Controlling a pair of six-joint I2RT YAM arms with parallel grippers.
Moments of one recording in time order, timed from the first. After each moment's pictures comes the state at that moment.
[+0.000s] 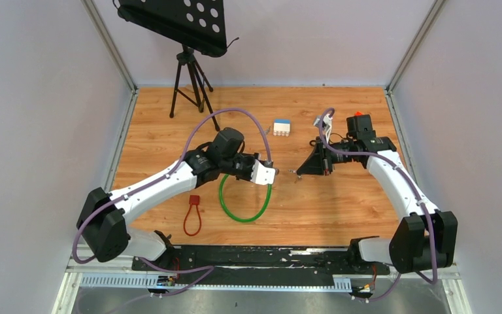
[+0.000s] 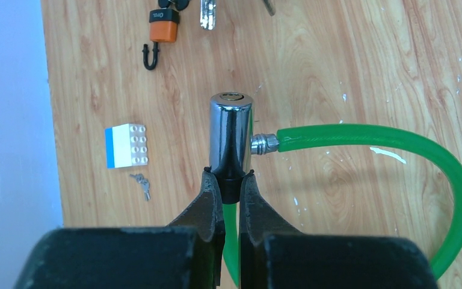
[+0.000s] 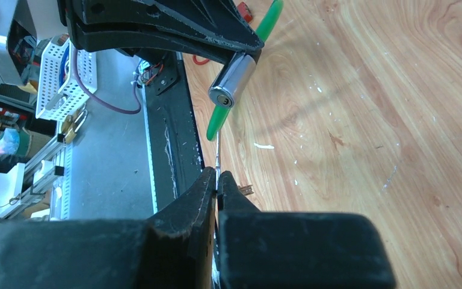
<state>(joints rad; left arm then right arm) -0.81 1.38 1.05 -0.34 0.49 0.99 0.13 1.29 1.02 -0.76 -1.21 -0.36</state>
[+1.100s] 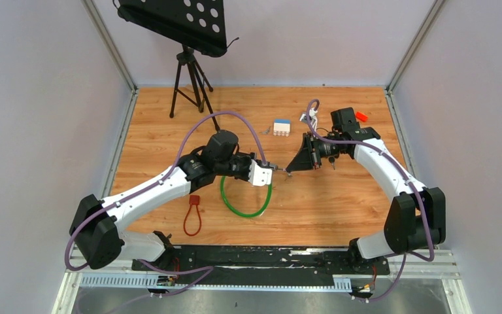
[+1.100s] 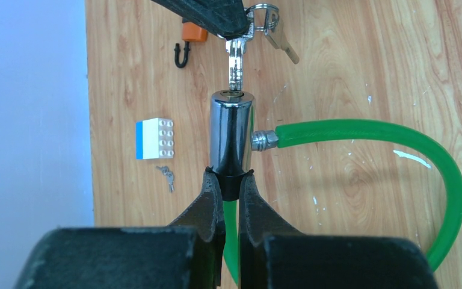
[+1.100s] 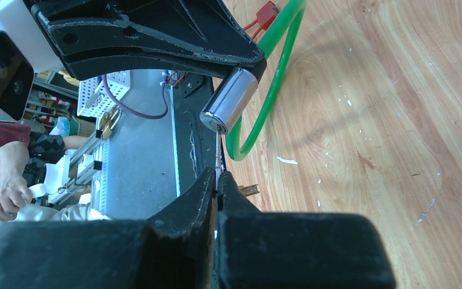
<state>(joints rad) -0.81 1.30 0.98 -0.25 0.43 0.98 0.23 1.45 1.12 -0.71 -1.24 -0.25</state>
